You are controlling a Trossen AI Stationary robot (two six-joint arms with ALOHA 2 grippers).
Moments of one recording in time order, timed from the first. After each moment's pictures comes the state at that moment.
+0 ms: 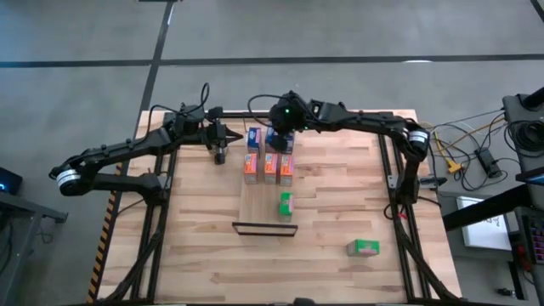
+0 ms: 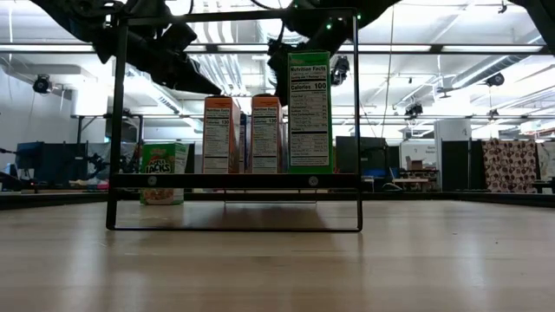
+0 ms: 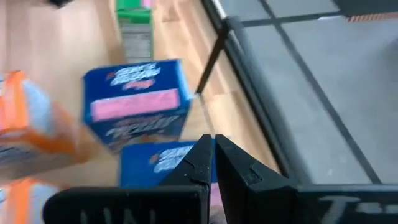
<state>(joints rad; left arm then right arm) 0.58 1.07 0.69 -0.02 0.31 0.52 -0.38 1.85 1.63 -0.48 0.06 -0.17</state>
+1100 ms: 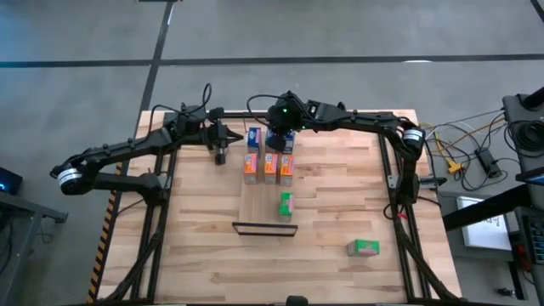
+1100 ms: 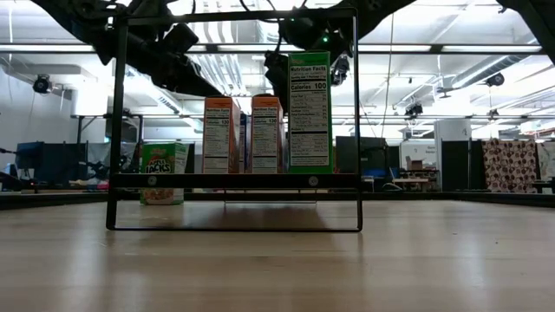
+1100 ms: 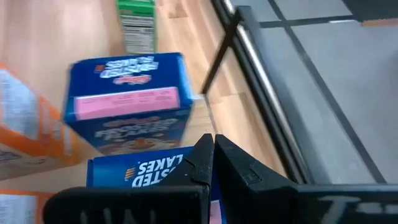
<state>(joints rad) 0.58 1.09 0.69 -0.02 0.31 0.52 -0.40 1.90 1.61 -0.41 0.00 -0.20</state>
